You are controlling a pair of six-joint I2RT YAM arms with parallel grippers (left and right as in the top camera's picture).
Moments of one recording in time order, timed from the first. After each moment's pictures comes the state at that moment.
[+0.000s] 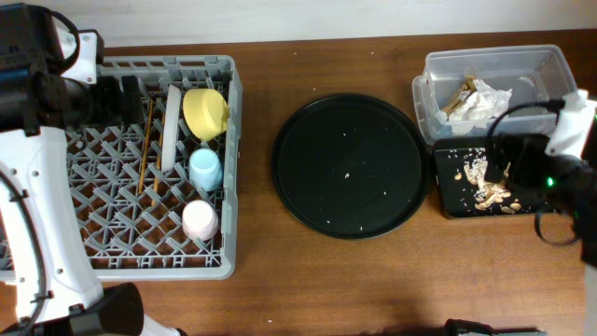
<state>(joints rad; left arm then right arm) 0.18 1.73 2.17 -1.46 0.05 0.09 -0.20 1.14 1.65 -1.33 -0.04 0.06</state>
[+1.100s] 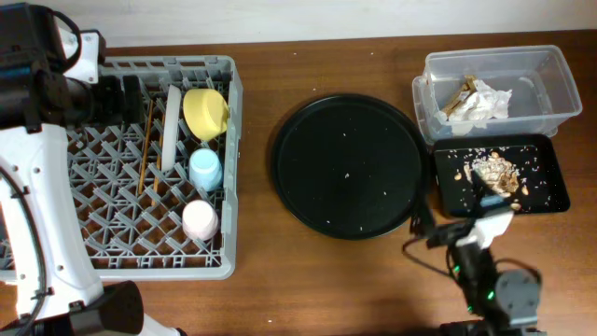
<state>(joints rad) 0.18 1.74 2.17 -1.46 0.06 0.09 0.07 0.22 0.20 0.13 -0.14 0.04</state>
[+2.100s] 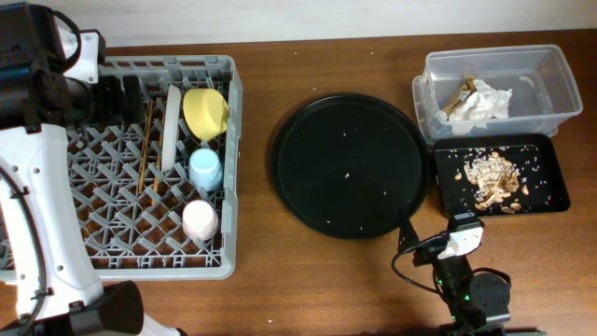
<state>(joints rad) 0.18 1.74 2.17 -1.46 0.06 0.09 0.11 0.01 0.01 -0.07 -0.08 0.04</state>
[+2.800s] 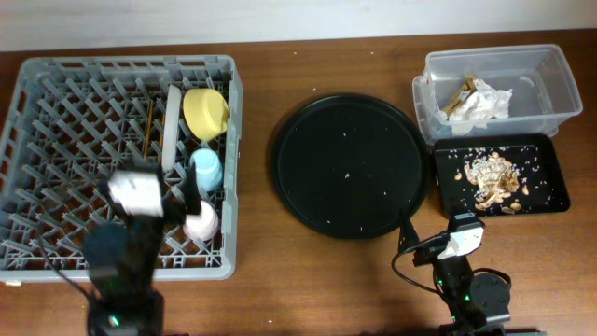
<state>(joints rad) 0.07 0.63 0.46 0.00 0.17 0.09 0.11 0.01 0.01 -0.07 -0.08 0.04</state>
